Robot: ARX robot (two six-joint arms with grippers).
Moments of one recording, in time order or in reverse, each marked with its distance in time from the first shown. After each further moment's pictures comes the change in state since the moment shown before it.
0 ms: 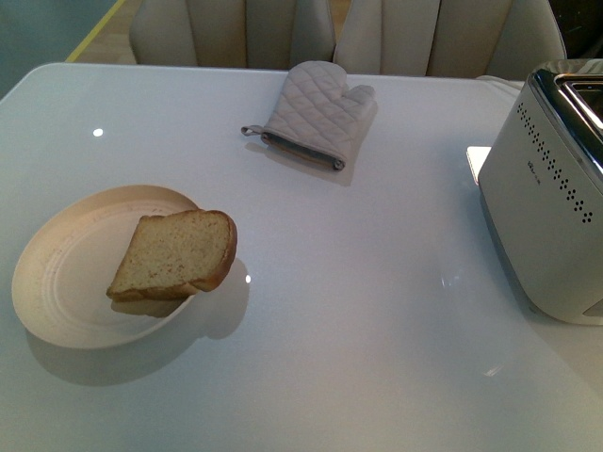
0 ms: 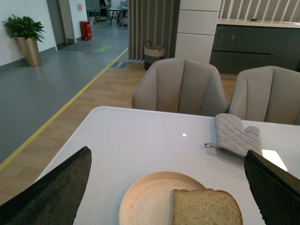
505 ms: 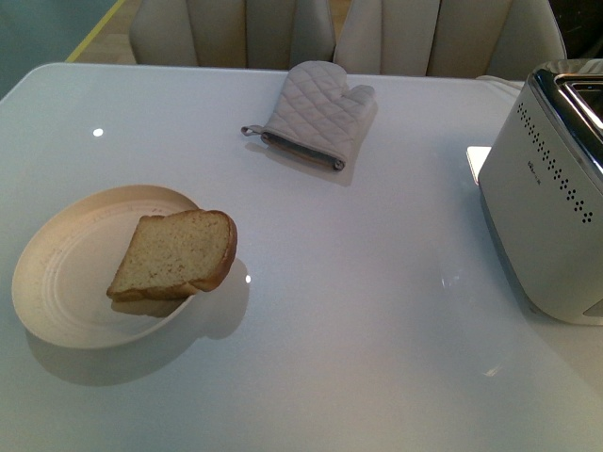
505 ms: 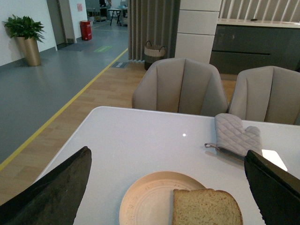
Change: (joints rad) left arm 0.000 0.000 0.000 0.000 0.000 0.000; right arm 0.000 0.000 0.000 0.000 0.000 0.000
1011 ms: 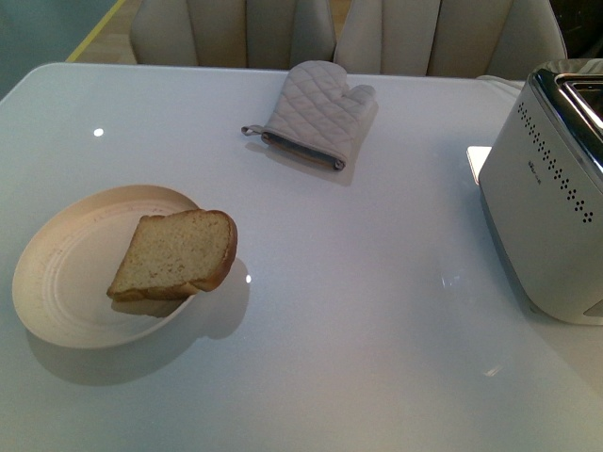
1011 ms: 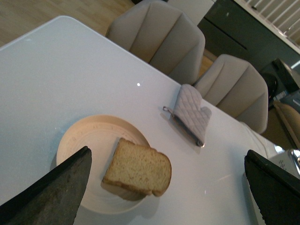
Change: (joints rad) left arm 0.201 0.395 0.159 -0.035 0.289 -0.447; right arm 0.000 0.000 0.000 0.000 0.000 0.000
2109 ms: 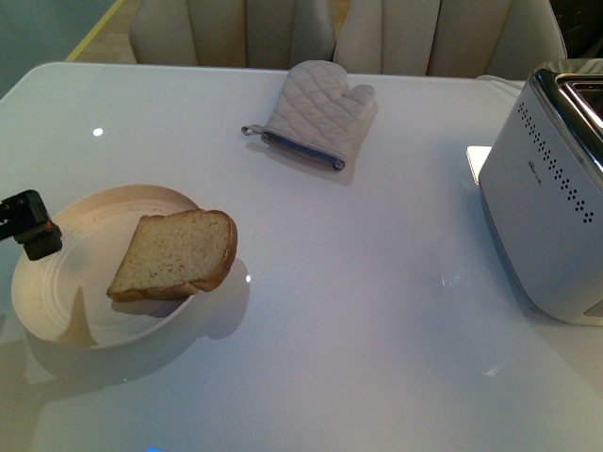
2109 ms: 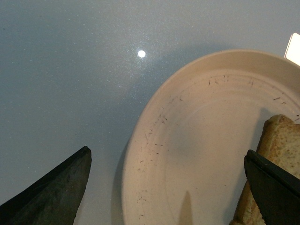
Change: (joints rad) left arm -0.040 1.806 0.521 0.733 -0.218 0.201; right arm 0.000 0.000 0.000 0.000 0.000 0.000
